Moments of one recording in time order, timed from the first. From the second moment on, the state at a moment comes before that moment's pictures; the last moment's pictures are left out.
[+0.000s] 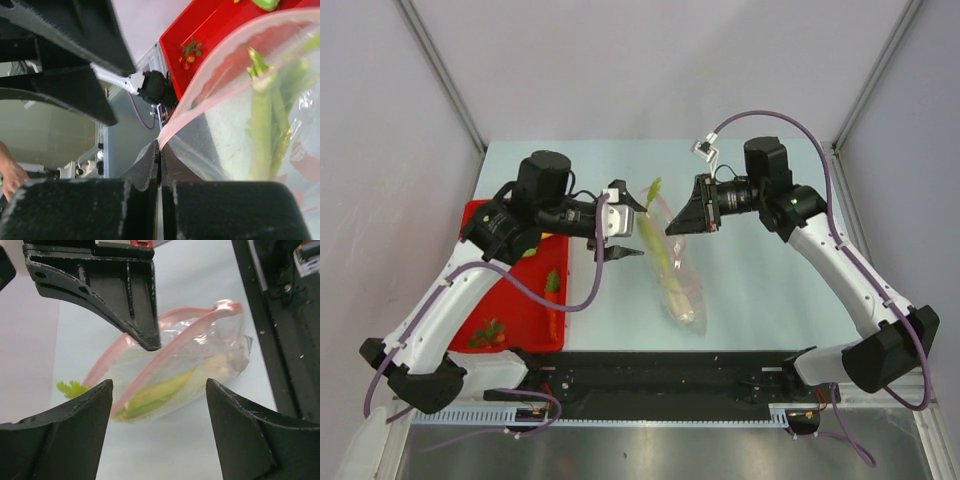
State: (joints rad) left arm -0.65 1.21 1.55 -0.84 0.78 0.78; right arm 0.46 1.36 1.40 -0.48 -1.07 0.39
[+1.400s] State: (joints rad) left arm -0.88 1.14 1.40 -0.95 0.50 0.93; right arm 0.56 1.44 1.51 -0.76 -0.59 -0.03
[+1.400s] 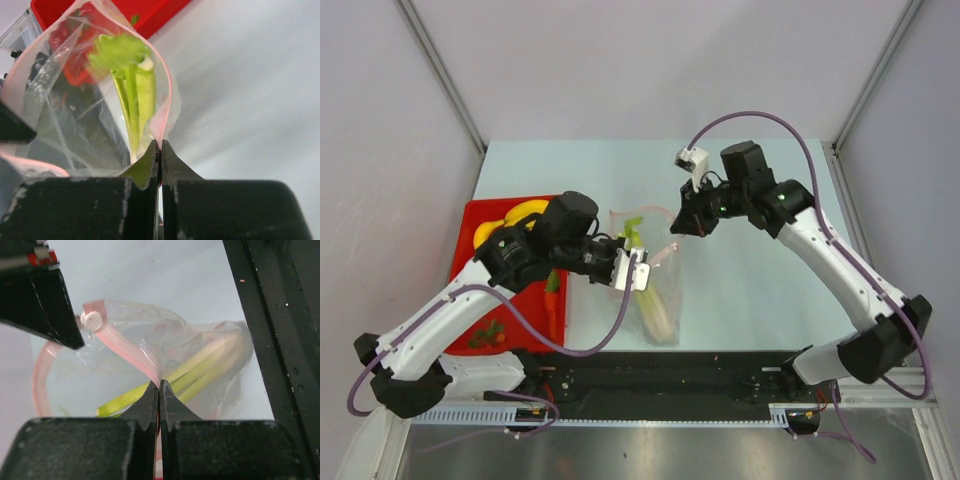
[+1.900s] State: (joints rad) left arm -0.80 1.13 1.40 -0.84 0.48 0.64; right arm 0.65 1.33 1.50 -0.67 -0.53 -0.13
